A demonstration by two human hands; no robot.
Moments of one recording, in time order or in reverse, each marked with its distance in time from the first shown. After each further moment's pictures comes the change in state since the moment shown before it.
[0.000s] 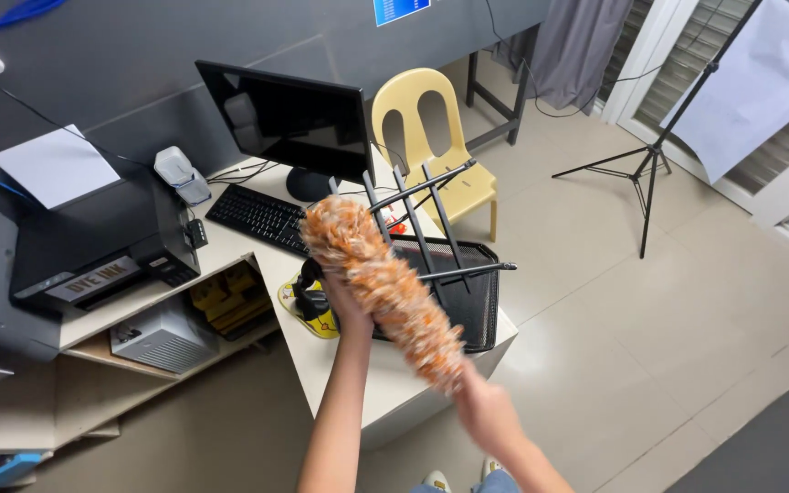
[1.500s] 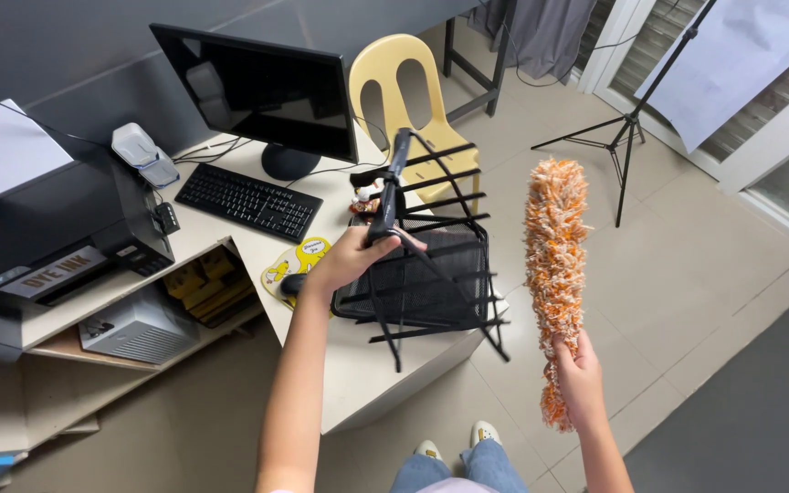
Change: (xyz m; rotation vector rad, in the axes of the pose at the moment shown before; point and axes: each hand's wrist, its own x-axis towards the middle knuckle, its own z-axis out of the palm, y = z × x) left_hand 0.041 0.062 0.022 0.755 -1.080 -0.265; right_hand -0.023 0.059 -0.077 0.476 0.422 0.712
